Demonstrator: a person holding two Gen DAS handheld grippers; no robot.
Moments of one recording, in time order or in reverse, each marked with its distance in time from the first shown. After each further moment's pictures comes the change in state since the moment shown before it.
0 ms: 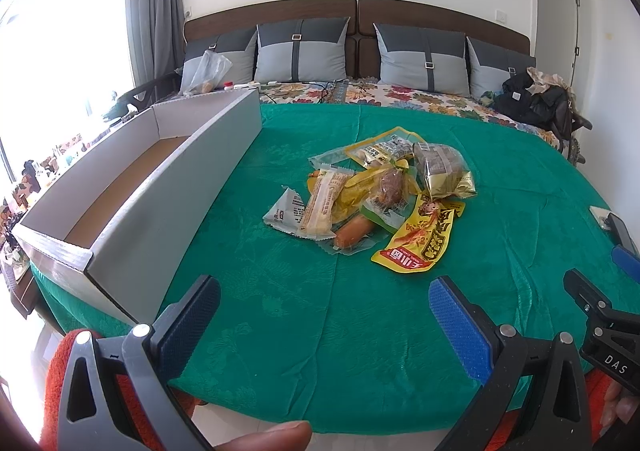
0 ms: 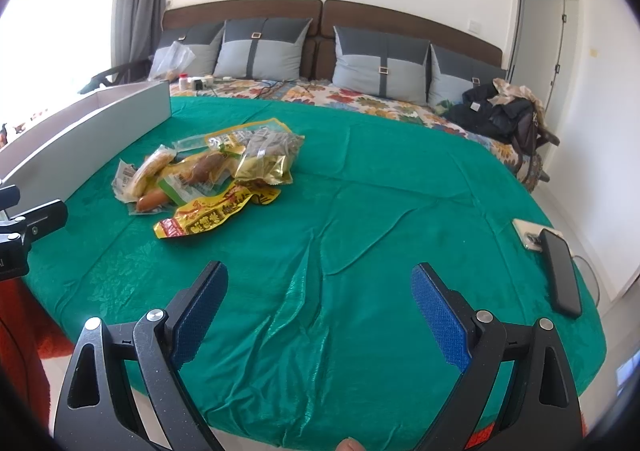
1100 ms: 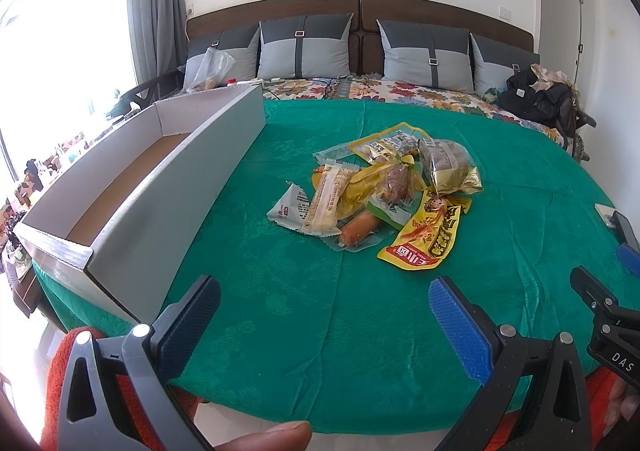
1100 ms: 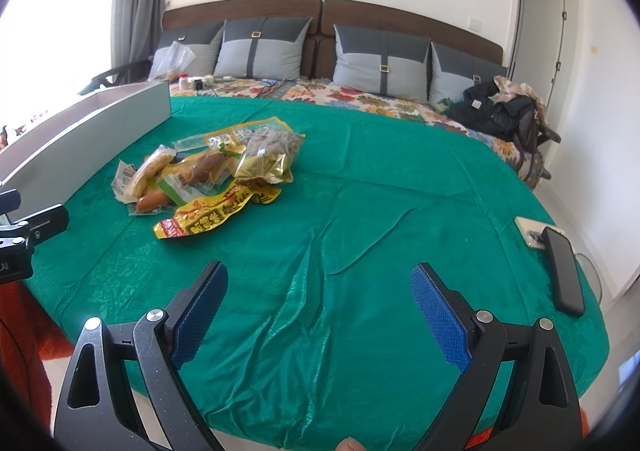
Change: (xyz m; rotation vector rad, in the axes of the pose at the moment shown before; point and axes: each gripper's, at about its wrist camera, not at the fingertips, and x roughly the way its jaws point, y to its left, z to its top) left arm 0.007 0.003 -0.003 0.003 0.011 0.013; right arm 0.000 0.000 0.000 0.021 -0.036 0.006
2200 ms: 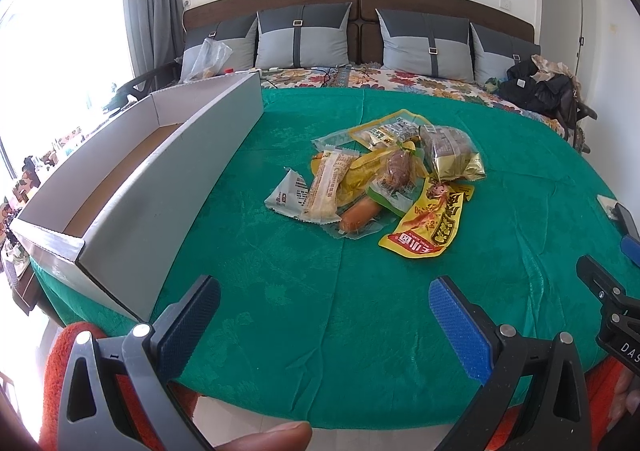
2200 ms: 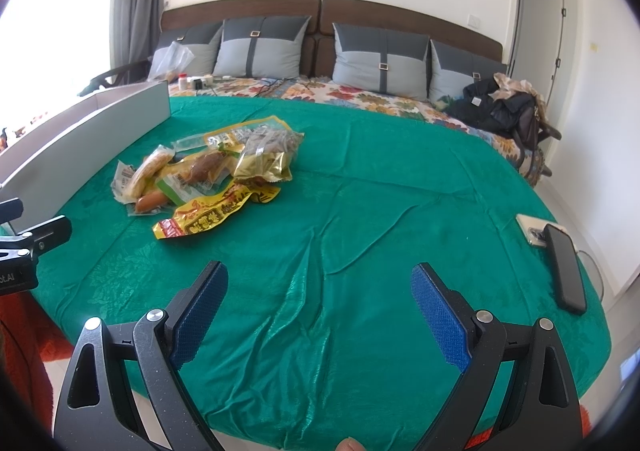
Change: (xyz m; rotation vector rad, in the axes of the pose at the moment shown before) left arm 0.007 -0.002 -0.003 0.007 0.049 0.001; right arm 0.002 0.000 0.001 0.018 -0.008 0.006
